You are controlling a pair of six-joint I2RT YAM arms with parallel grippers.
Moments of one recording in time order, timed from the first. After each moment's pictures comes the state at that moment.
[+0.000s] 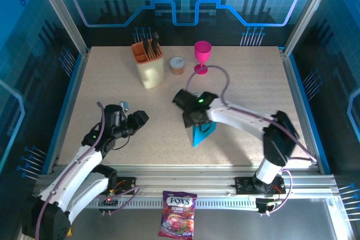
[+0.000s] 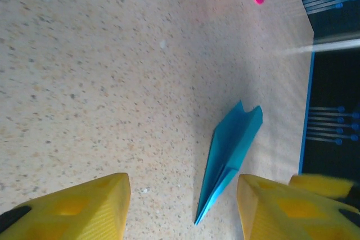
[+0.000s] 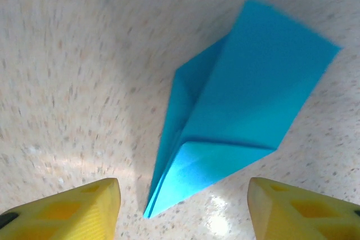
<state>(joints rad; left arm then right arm) -0.27 0.80 0.48 -0.35 0.29 -1.00 0.87 1.66 1.33 -0.98 0.26 0.67</state>
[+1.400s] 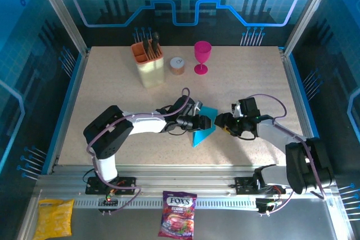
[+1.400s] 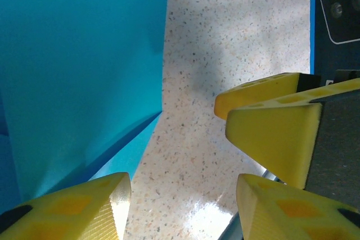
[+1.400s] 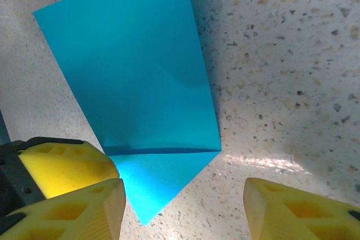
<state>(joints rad) -0.79 1.83 0.98 0.11 0.44 -0.91 0.22 1.31 0.55 -0.28 -0.52 0.71</state>
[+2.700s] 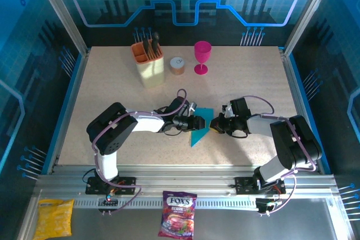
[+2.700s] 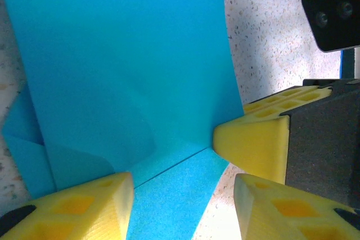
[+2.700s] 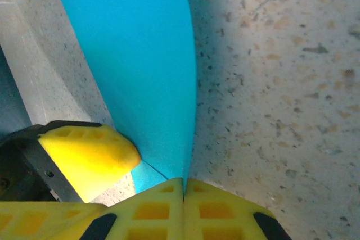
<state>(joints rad) -0.73 1.88 0.92 0.18 0.44 -0.86 0.28 1.54 0.56 -0.03 -0.62 0.80</state>
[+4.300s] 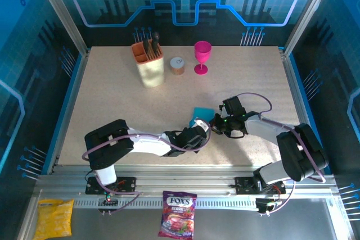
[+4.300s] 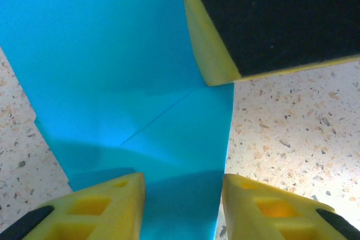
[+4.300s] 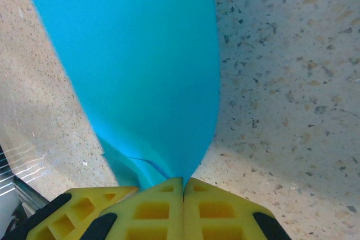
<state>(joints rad) -1.11 1.78 0.86 0.06 -0.34 -0.37 0.41 1.43 0.63 -0.25 -0.44 0.84</state>
